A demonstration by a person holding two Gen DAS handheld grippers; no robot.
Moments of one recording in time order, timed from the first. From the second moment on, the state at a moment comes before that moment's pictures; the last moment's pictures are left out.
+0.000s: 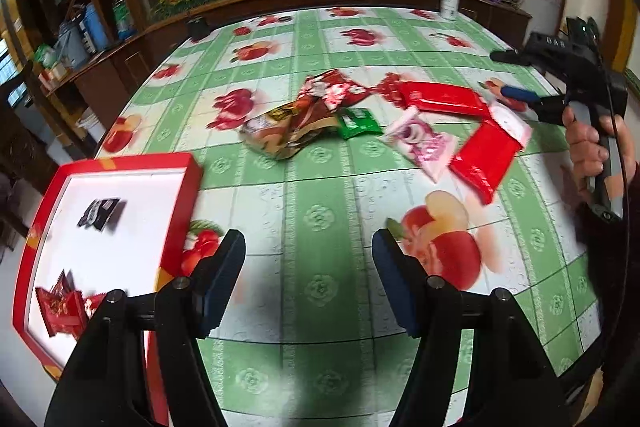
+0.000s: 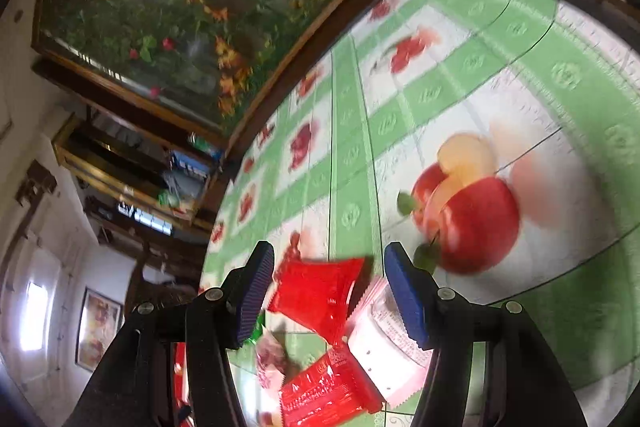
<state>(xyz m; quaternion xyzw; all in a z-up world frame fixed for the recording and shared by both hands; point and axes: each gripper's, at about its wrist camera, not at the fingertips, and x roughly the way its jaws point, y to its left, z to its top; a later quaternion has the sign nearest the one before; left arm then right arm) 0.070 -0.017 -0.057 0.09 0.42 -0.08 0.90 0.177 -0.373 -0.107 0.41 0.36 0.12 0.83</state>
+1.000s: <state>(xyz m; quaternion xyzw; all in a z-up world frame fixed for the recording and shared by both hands) 0.044 -0.023 -0.073 0.10 0.43 -0.13 0.89 0.142 -0.251 -0.095 0.17 0.51 0.26 0.80</state>
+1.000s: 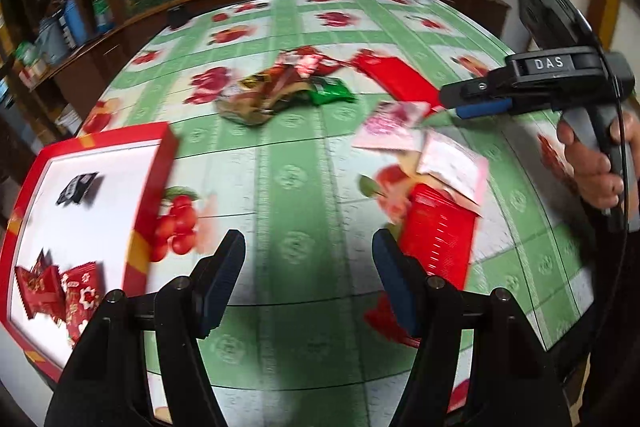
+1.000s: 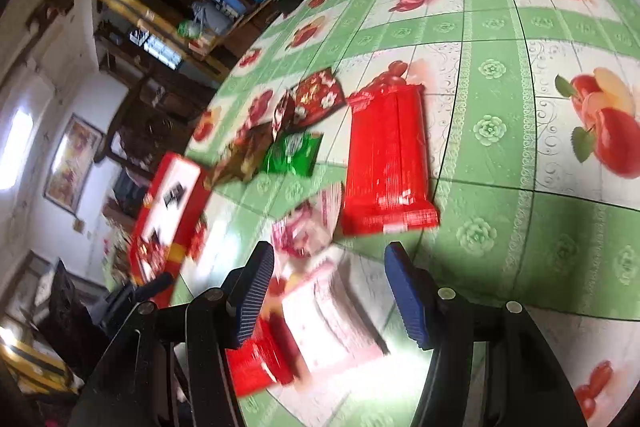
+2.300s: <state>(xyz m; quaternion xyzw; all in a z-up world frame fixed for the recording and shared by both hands) 0.166 -0.119 -0.089 0.19 0.49 -0.21 0.82 0.109 -0.220 -0.102 -0.05 0.51 0.18 0.84</state>
